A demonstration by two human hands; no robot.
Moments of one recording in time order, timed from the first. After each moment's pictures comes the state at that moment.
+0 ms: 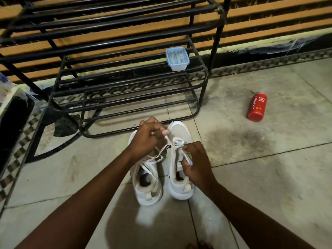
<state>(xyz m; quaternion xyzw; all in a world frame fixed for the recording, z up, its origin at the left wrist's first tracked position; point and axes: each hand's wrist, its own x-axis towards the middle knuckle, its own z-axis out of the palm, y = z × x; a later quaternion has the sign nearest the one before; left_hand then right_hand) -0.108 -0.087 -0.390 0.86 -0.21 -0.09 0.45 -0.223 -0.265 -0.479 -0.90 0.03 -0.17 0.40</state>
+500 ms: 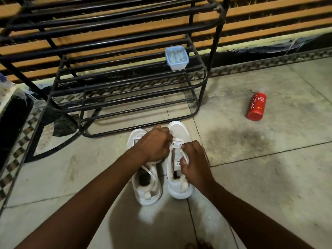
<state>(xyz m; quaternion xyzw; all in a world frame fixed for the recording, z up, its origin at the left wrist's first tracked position) -0.110 -0.105 -0.393 0.90 -0.42 -0.09 0.12 -0.225 -0.257 -0.468 -0.93 0.06 -0.14 0.33</state>
